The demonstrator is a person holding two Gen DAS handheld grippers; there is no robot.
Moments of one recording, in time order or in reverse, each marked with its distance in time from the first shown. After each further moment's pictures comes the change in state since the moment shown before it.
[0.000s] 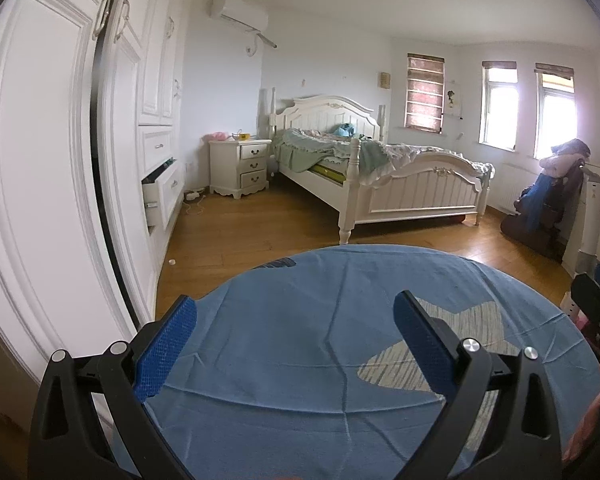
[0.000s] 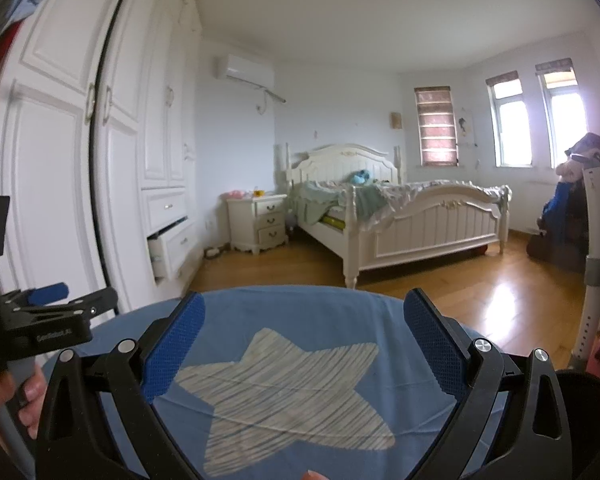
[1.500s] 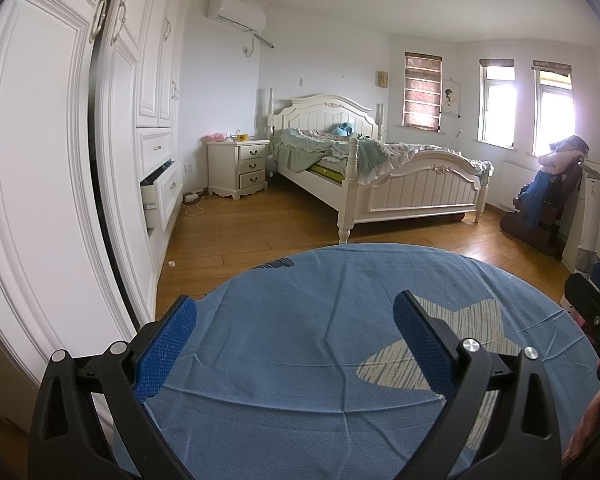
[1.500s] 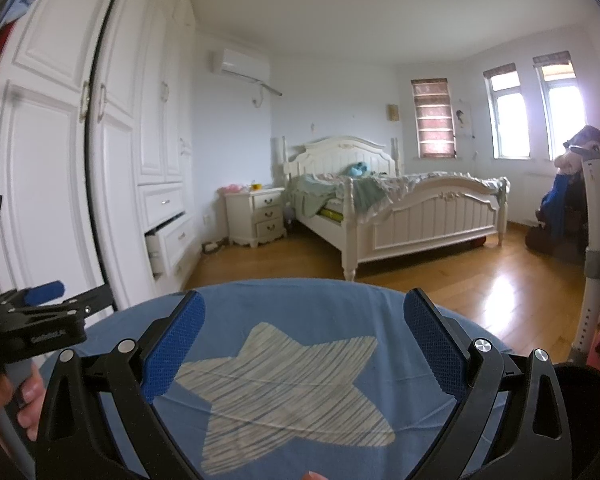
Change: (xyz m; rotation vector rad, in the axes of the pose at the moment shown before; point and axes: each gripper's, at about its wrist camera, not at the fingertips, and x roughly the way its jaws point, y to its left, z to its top) left arm 0.002 0.001 -0.002 0.008 0.001 -0.006; right arm 0.002 0.000 -0.006 0.015 0.025 -0.007
